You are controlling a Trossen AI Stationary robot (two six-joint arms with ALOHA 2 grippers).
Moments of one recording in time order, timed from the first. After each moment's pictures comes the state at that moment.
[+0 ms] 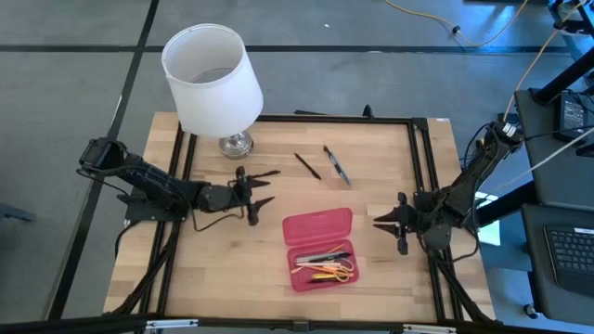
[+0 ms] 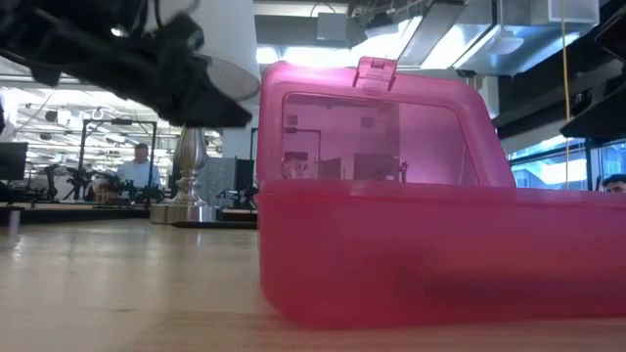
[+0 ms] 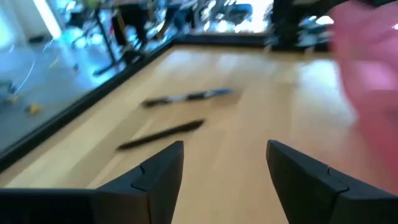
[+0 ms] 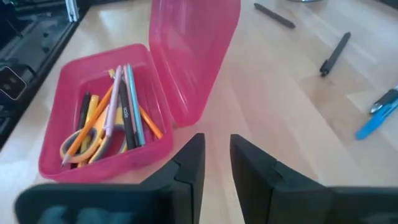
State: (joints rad) left arm -0.19 1.27 0.34 0.63 -0.56 -0.12; right arm 0.91 0.72 0.24 -0.23 0.85 0.72
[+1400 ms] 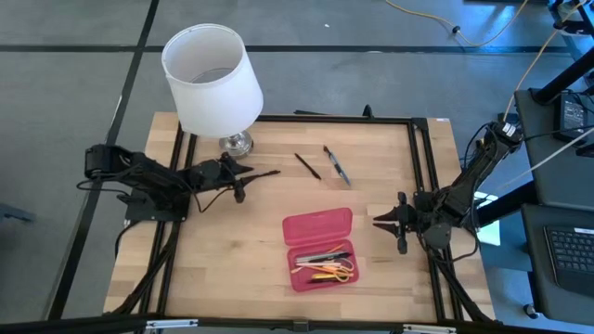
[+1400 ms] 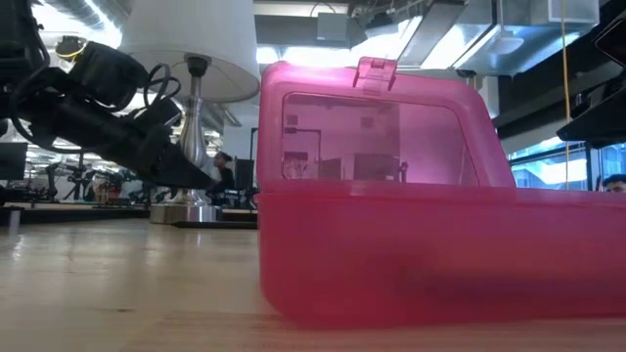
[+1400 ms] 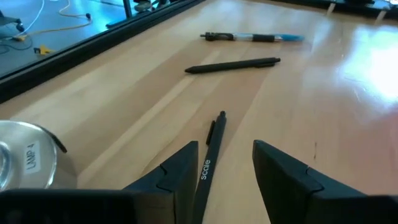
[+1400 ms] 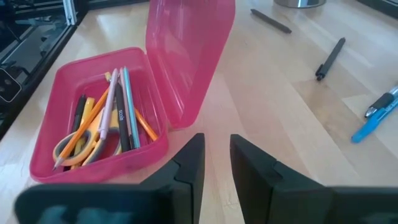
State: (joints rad) left arm 0.29 1.32 0.04 0.92 -0.16 -0.14; right arm 0.91 0.71 0.22 -0.19 0.87 0.70
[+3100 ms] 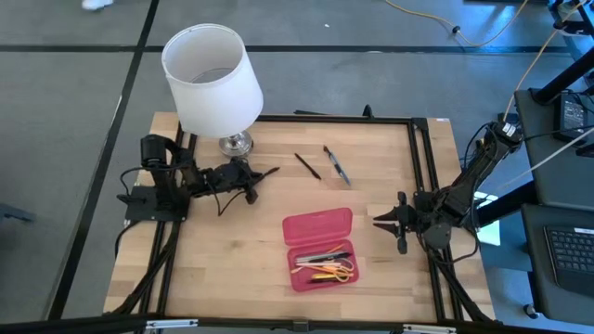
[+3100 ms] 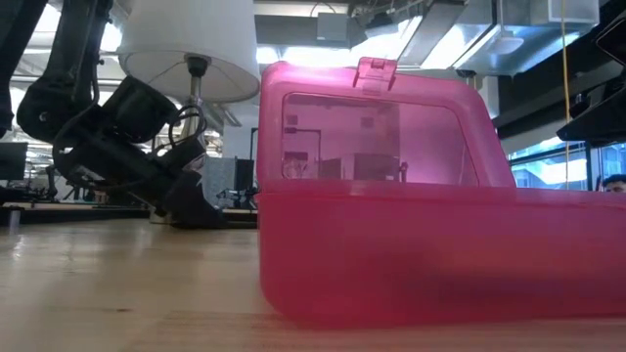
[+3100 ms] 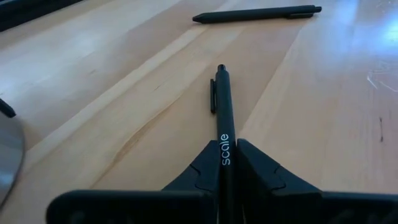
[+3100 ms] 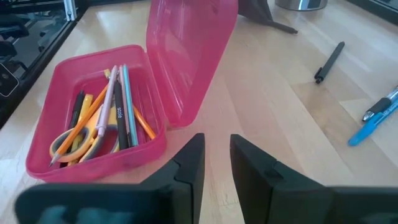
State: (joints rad) left arm 0.26 1.83 0.14 1.13 -0.20 -0.19; right arm 0.91 0.71 0.22 -0.19 0.87 0.67
